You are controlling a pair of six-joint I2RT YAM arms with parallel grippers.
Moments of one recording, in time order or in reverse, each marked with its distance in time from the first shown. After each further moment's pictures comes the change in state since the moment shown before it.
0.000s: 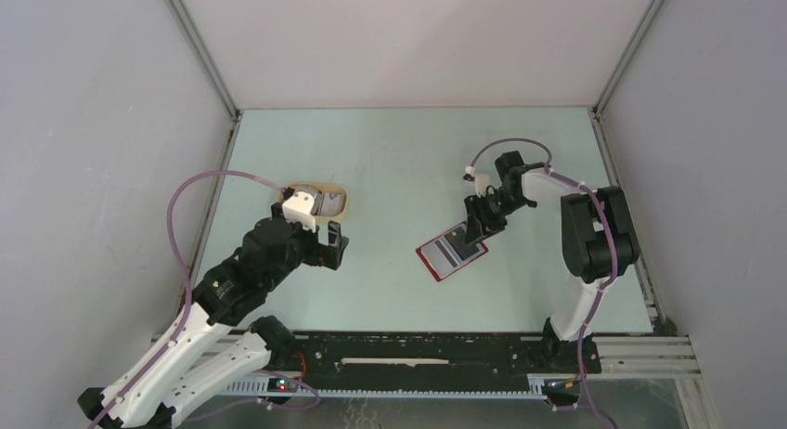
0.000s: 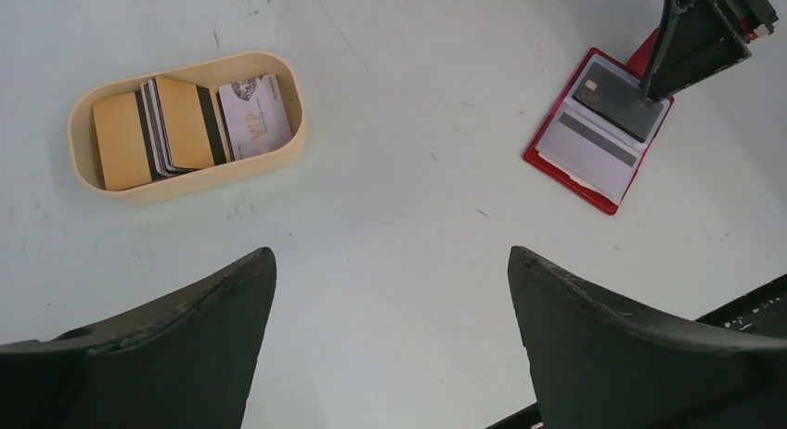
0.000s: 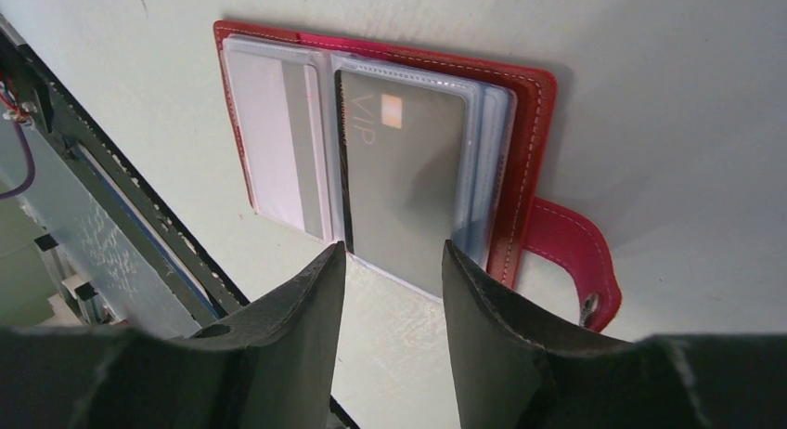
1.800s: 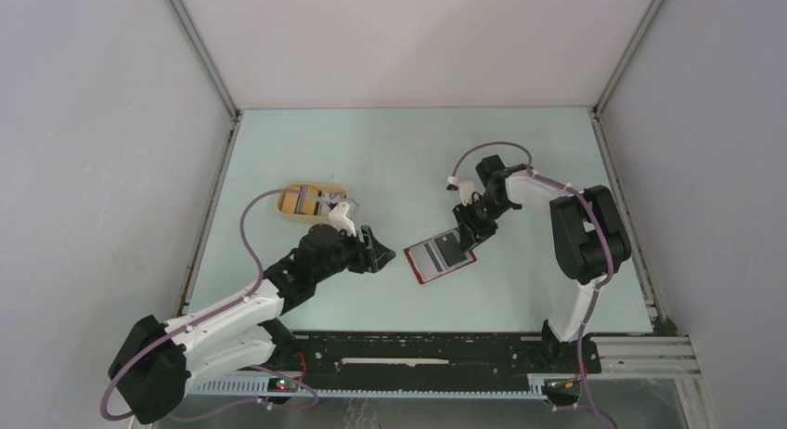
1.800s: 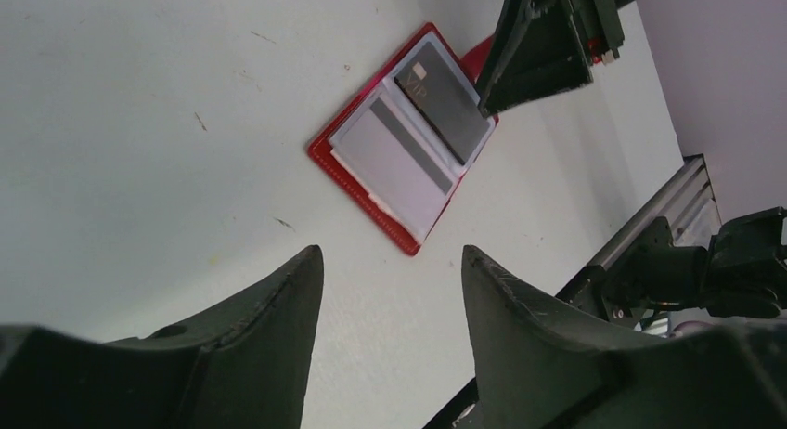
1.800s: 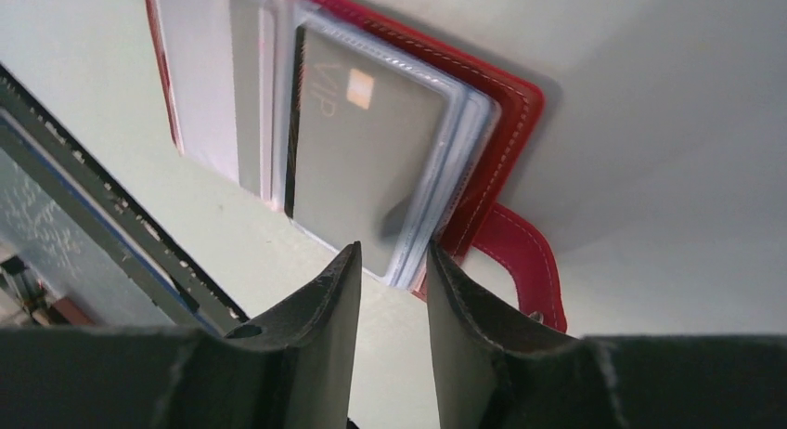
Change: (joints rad) left arm -0.027 0.315 -0.390 0.734 0.328 -0.453; right arm 0.092 0.011 0.016 -0.026 0.123 -0.022
